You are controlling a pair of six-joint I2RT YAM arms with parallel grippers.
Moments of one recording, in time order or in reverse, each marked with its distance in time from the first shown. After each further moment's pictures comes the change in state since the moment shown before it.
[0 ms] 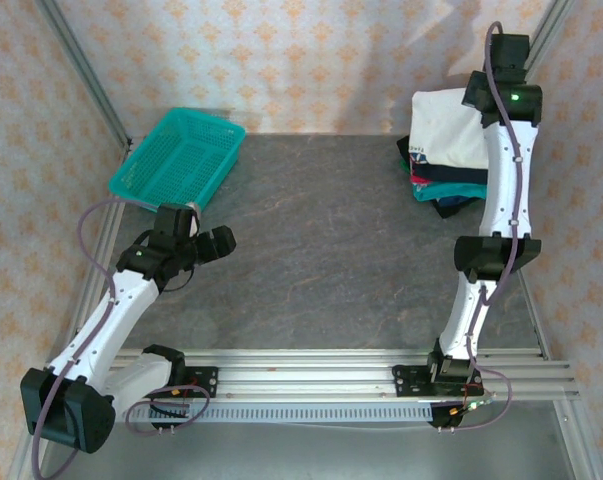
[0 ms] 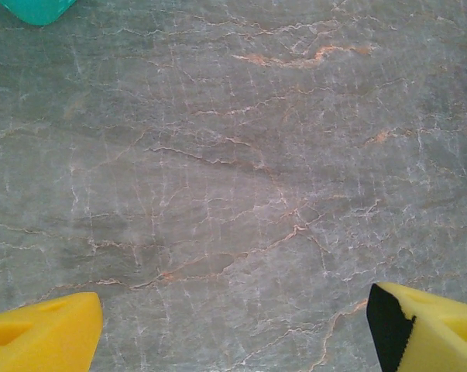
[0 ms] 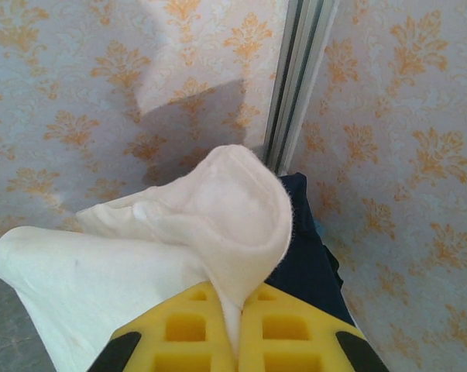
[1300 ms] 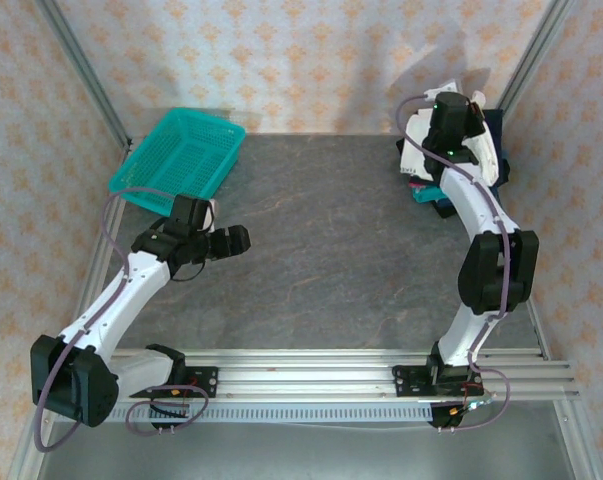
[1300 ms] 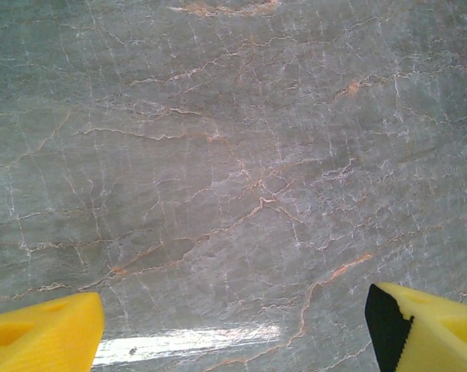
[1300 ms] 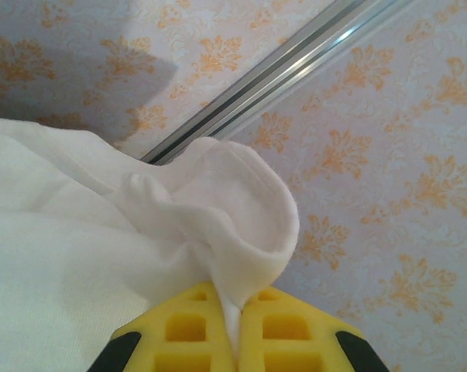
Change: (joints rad) left arm -0.056 0.147 0.074 -0.001 0.089 0.050; right arm 0.128 -0.285 -1.099 1.174 0.415 -0.909
